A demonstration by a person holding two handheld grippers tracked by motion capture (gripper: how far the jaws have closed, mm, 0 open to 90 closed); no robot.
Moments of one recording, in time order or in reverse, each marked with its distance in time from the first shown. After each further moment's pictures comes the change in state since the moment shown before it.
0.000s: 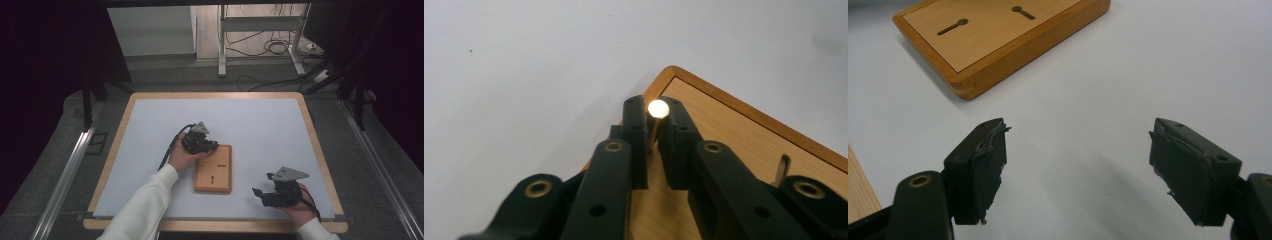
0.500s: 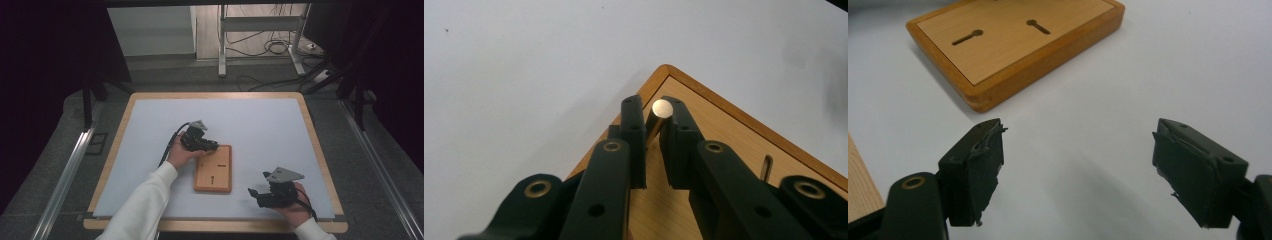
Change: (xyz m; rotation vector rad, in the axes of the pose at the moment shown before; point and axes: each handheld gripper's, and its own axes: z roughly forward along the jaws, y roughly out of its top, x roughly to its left) left arm 0.012 0.003 0.000 0.033 -0.094 -0.085; right arm 0.014 0.009 0.002 -0.020 -0.010 -0.059
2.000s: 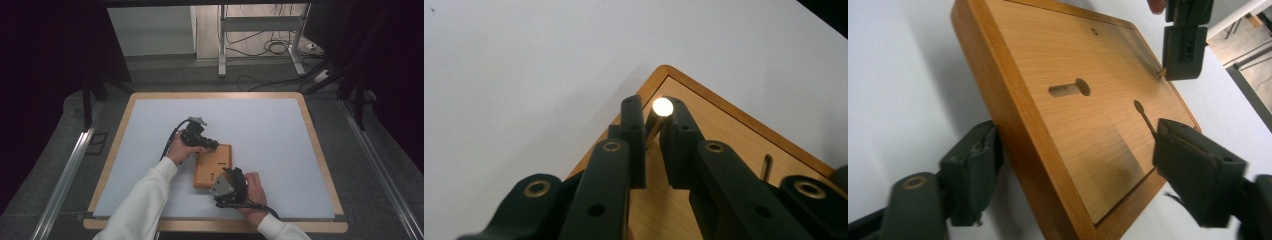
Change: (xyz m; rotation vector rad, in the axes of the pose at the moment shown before) left arm 0.012 0.006 0.000 0.023 -0.060 -0.068; right arm 0.093 0.045 0.083 0.063 -0.172 -0.531
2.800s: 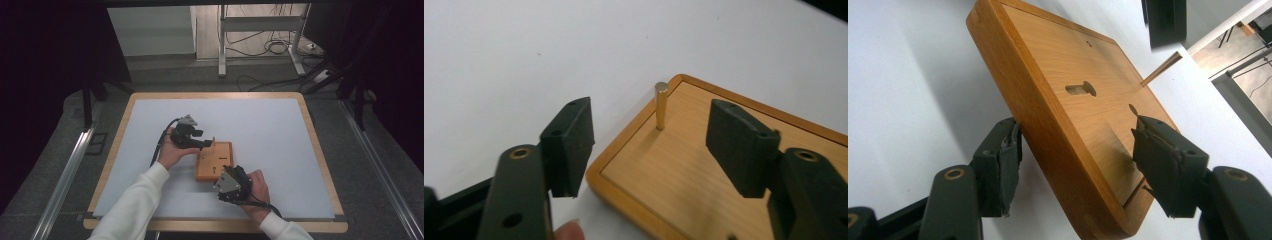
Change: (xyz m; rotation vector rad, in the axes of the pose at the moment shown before) left arm -0.019 -0.016 -0.047 -0.140 0.207 0.049; right arm -0.014 0.001 -0.010 -0.051 -0.019 0.031
